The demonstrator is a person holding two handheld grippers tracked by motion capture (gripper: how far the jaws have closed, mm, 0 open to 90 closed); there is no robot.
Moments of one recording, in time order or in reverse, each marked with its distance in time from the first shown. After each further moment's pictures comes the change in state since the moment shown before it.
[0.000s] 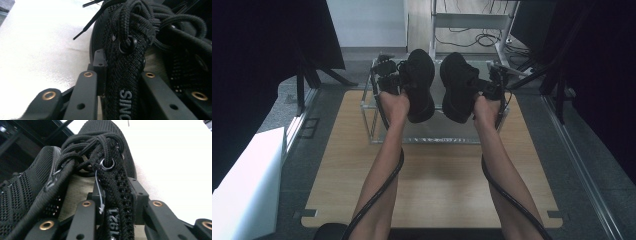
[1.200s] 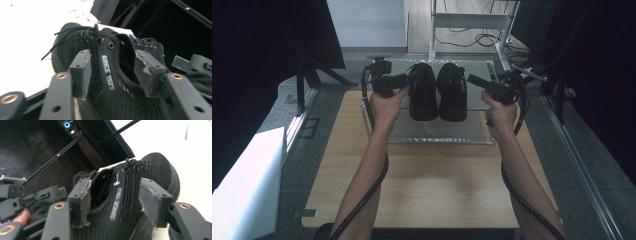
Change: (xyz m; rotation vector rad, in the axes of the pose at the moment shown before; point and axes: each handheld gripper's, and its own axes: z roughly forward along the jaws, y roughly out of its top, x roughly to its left) left arm 0.008 -0.008 -0.048 -0.061 -0.318 0.142; right arm -0.024 0.004 -0.042 -0.050 0.423 -0.118
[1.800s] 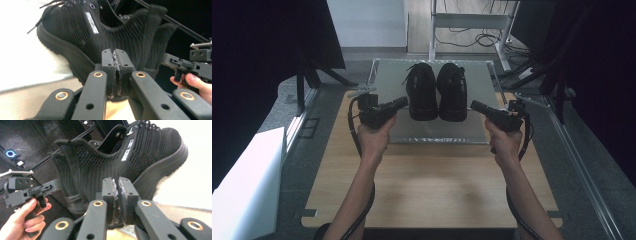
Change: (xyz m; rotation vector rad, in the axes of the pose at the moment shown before) left arm 0.016 -0.075 -0.041 -0.080 -0.183 0.057; right arm -0.001 -0.060 -0.041 0.020 0.090 -0.071
